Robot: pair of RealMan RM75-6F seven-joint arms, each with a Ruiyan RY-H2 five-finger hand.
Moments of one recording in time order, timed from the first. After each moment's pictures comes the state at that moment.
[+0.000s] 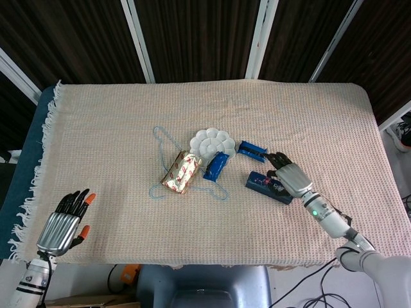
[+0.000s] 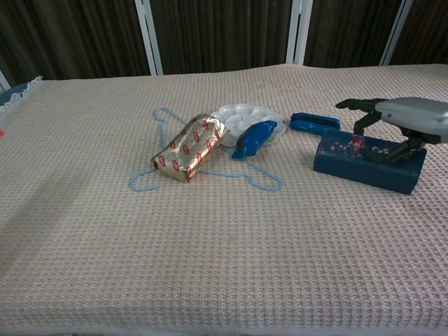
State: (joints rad) left arm -0.23 -1.24 0.01 -1.60 1.54 1.32 0.27; right arm 0.66 -1.63 -0.05 -0.71 -1.62 1.07 0.48
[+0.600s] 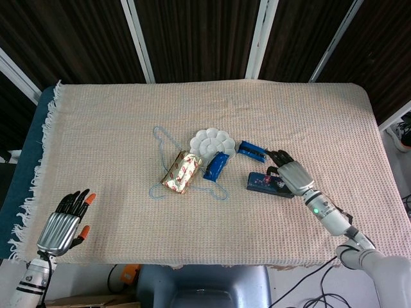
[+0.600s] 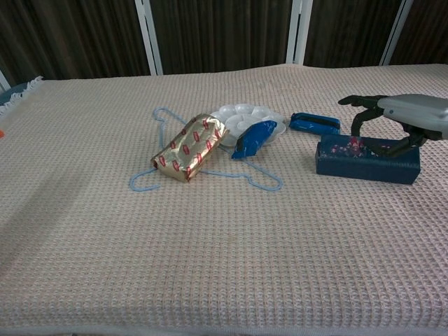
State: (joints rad) left arm -0.23 -1.24 0.02 -1.60 1.54 1.32 0.26; right arm 0.67 -1.64 -0.04 -0.66 -1.62 1.07 0.51
